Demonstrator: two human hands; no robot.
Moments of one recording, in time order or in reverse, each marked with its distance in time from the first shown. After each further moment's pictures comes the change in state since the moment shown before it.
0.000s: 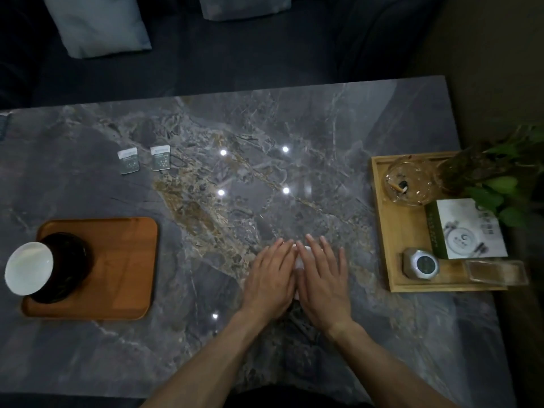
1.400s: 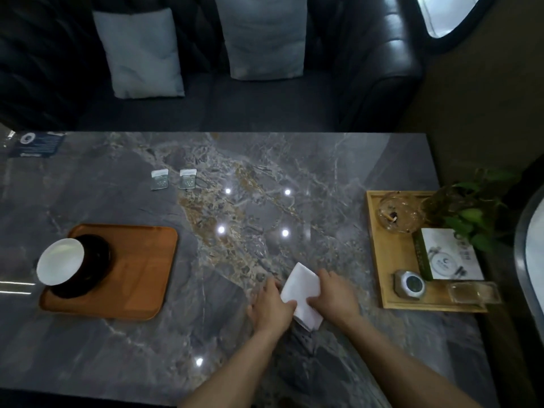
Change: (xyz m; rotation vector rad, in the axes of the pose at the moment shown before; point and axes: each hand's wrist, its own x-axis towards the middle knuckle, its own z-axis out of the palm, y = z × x) left_hand -0.023 0.025 -0.009 -0.420 -0.252 -0.822; right_hand 0.016 0.020 -0.015 0.059 -0.404 0.253
